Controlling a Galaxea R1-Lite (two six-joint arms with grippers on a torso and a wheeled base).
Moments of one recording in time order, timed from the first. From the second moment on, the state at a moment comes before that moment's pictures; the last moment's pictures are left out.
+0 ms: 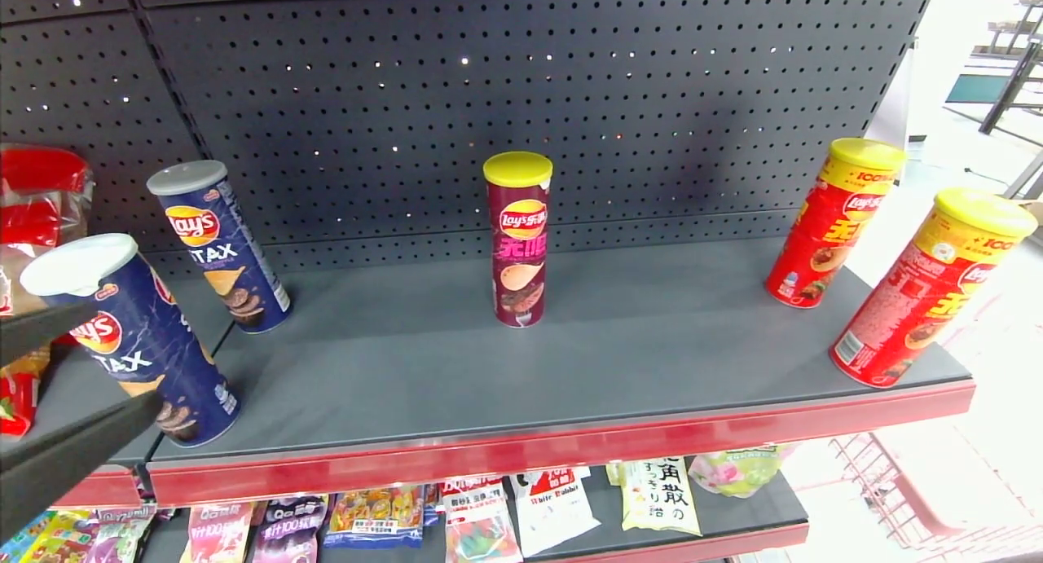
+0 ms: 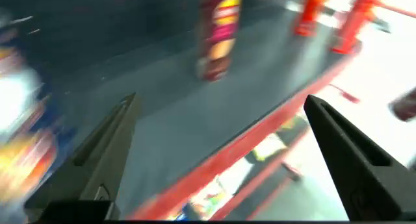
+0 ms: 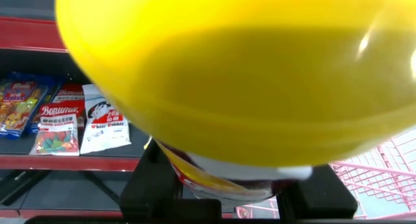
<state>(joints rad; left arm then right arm) -0.25 0.82 -0.58 -0.18 -0.40 0.02 0.08 0.10 -0.04 0.01 -0.03 -0.12</state>
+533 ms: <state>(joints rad) -0.49 1.45 -0.93 -0.31 -0.40 0.07 0.08 0.10 -0.04 0.01 -0.03 -0.12</state>
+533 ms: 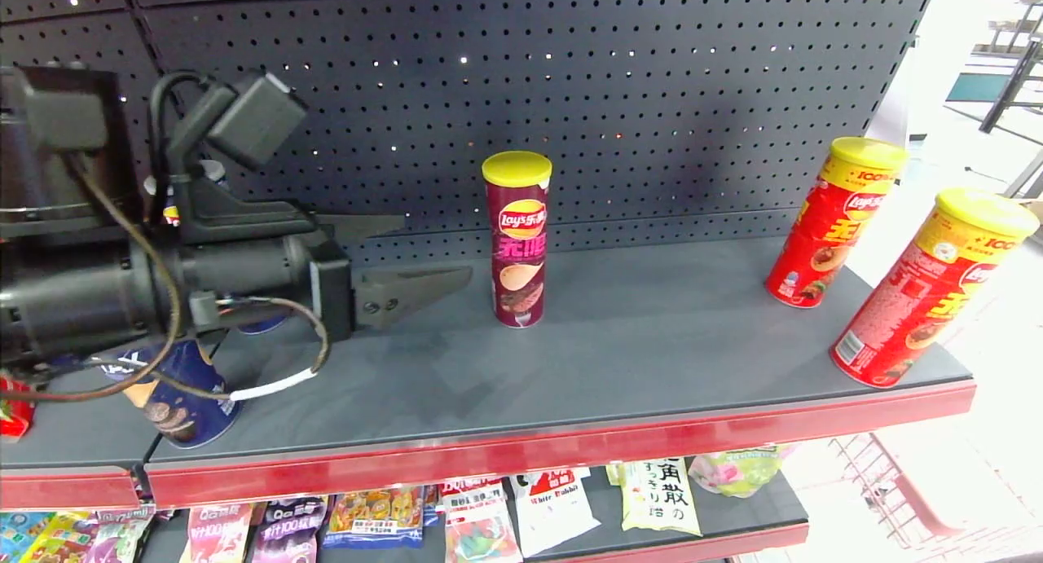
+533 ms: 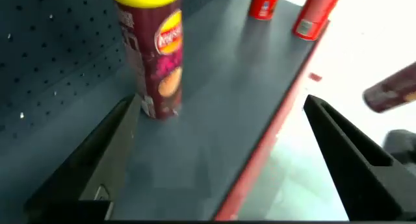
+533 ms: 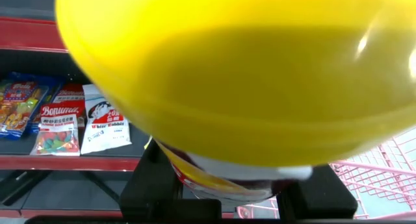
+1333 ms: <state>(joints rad) -0.46 1.85 -1.24 -0.33 -0.32 0.21 0.08 0.10 -0.03 0.01 -0.03 -0.10</state>
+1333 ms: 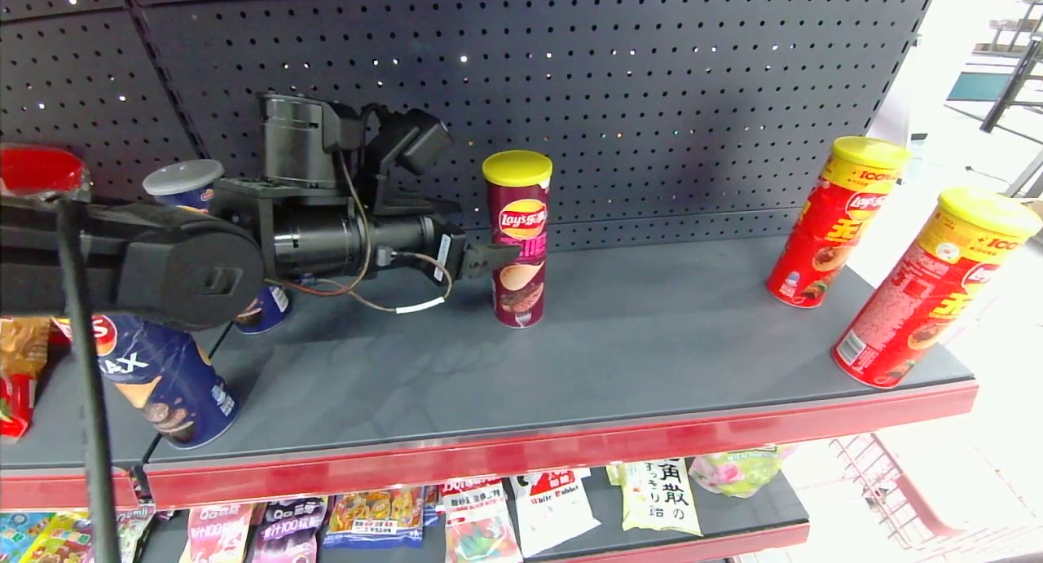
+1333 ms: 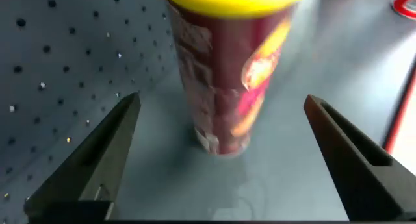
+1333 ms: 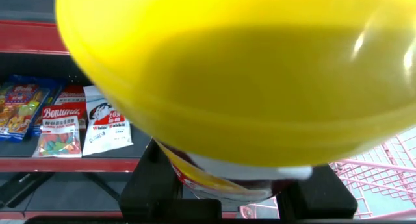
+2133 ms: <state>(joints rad) -0.46 2.02 -1.42 -0.41 -0.32 0.16 0.08 0.10 -0.03 0.01 -0.03 -0.10</state>
